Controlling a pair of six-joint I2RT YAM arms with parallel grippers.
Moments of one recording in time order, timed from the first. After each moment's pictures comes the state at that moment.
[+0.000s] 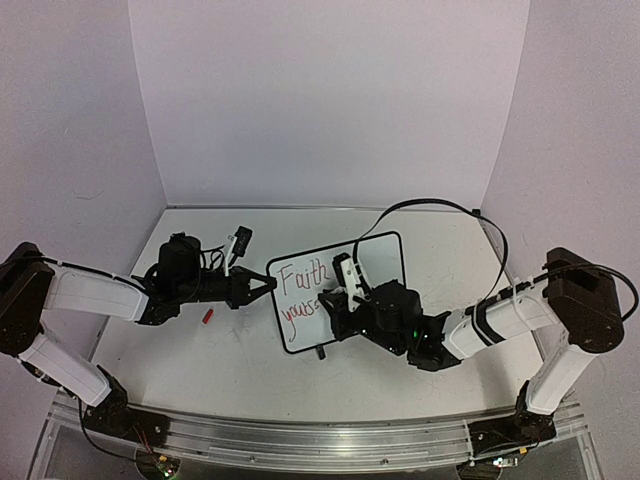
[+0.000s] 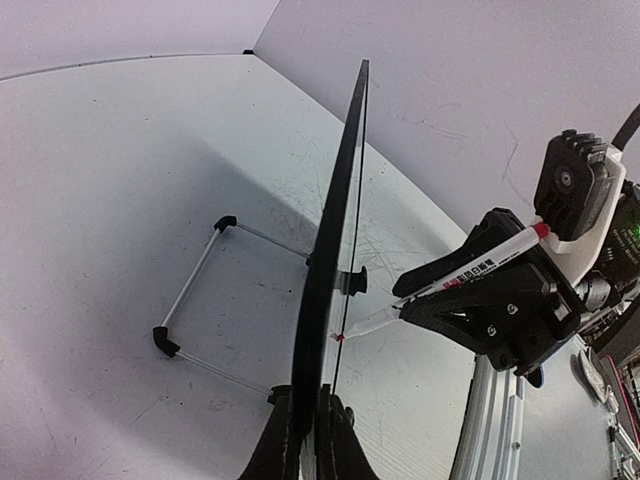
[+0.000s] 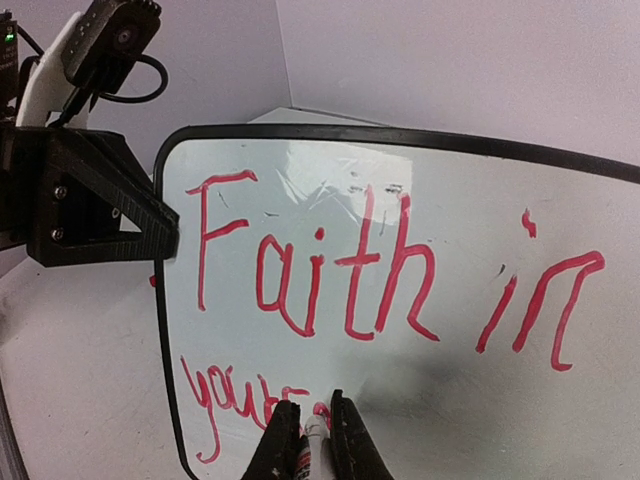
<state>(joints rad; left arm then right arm) -0.64 1.43 0.58 0.56 0.56 -0.36 1.10 1.71 0.74 0.73 0.33 0.20</state>
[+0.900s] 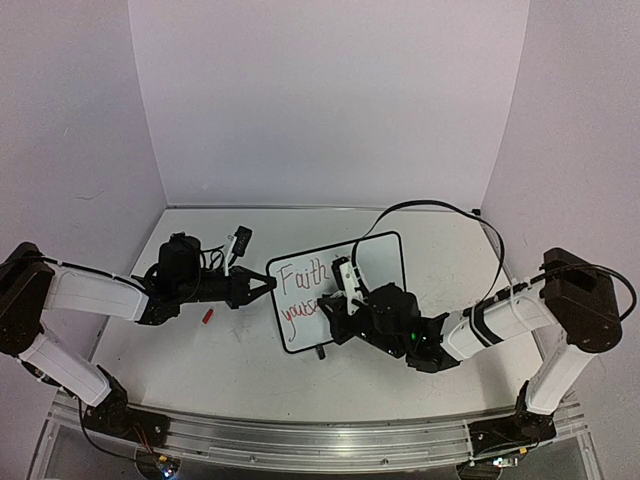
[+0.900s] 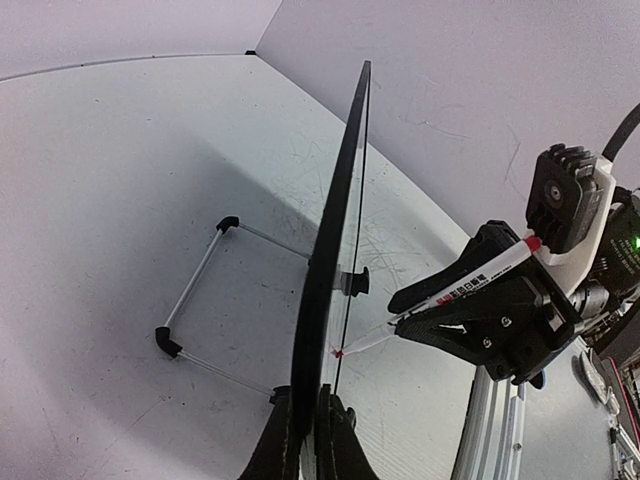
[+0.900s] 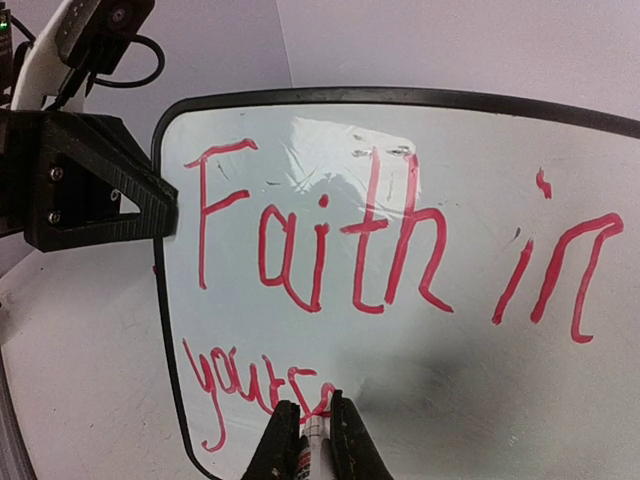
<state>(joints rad) -0.64 1.43 0.58 0.56 0.55 -0.36 1.10 1.72 0.74 0.71 0.33 0.24</state>
